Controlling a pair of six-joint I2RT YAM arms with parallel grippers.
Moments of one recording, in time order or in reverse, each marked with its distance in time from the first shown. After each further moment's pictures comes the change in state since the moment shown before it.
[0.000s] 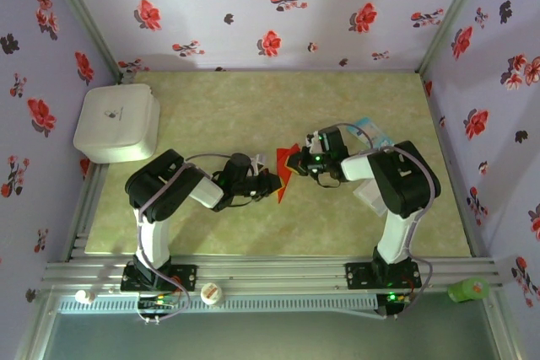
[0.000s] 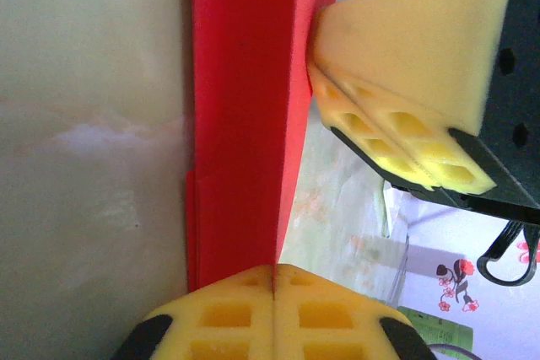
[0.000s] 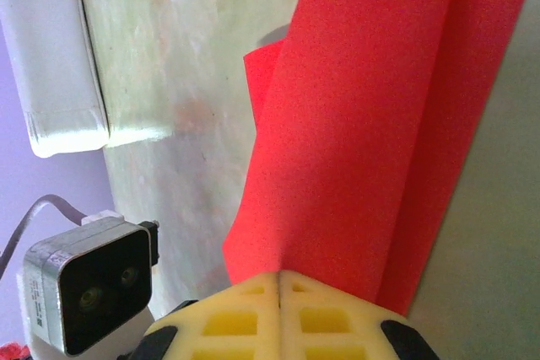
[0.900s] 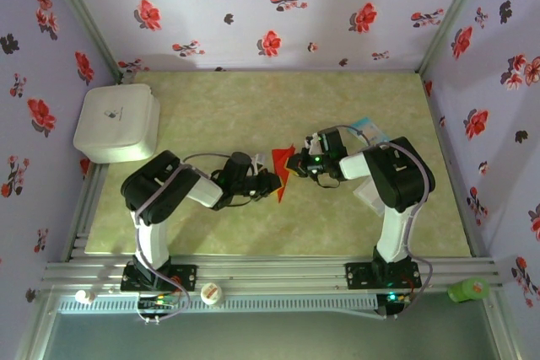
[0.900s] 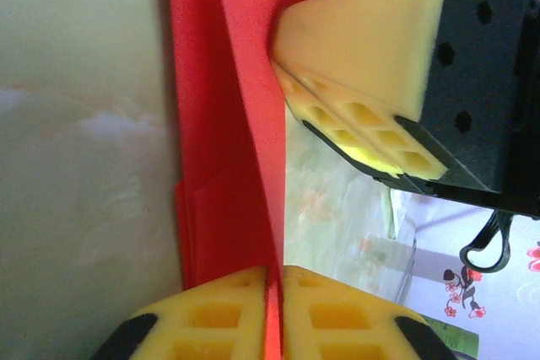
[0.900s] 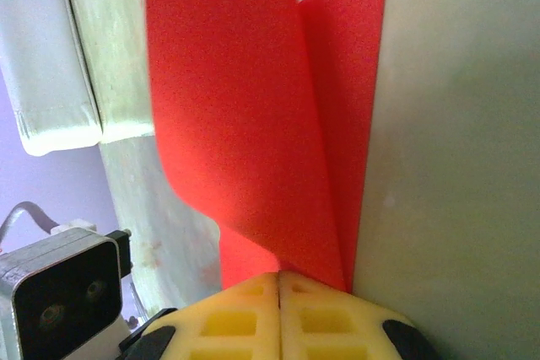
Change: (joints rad) left arm 0.001 -0.047 0.013 -0.115 -0.018 0.023; right arm -0.003 0.061 0.019 0.003 -0.032 0.000
